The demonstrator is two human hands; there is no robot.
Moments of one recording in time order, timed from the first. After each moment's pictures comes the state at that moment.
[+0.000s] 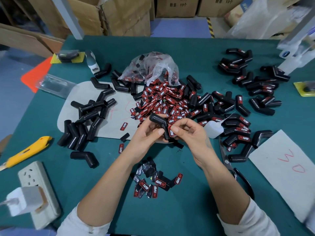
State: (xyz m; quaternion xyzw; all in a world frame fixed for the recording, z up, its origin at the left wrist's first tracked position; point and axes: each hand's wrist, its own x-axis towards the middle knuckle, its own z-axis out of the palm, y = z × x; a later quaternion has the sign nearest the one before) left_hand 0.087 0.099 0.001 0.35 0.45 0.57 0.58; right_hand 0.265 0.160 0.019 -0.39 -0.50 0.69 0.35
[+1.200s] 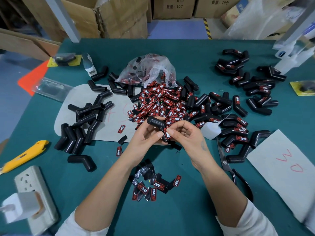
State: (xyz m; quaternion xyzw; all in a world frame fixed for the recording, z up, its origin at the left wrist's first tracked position) left_hand 0.091 0.100 -0.003 0.35 0.45 0.59 0.58; right_hand 0.264 0.156 0.019 -0.40 -0.53 0.66 0.35
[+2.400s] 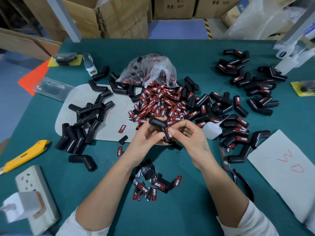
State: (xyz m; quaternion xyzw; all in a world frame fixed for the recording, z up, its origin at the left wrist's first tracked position) left_hand 0.089 0.100 -0.007 0.36 0.44 0.58 0.58; right_hand 0.265 0.158 0.016 -0.41 -0.54 0.64 0.36
